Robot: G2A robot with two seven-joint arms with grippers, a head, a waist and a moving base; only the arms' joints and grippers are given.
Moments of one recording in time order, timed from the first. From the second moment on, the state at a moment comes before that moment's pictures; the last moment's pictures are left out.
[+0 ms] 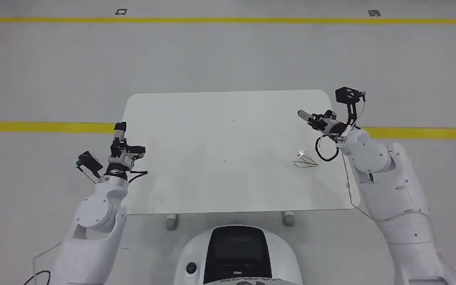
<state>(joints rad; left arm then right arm) 1.73 -1.15 -1.60 -1.80 -0.42 0.00 0.00 -1.26 -1.09 1.43 -1.57 -0.57 -0.03 0.63</state>
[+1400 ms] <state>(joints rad) 1.73 -1.15 -1.60 -1.80 -0.42 0.00 0.00 -0.99 -0.95 1.06 -1.67 -0.92 -0.34 1.26</state>
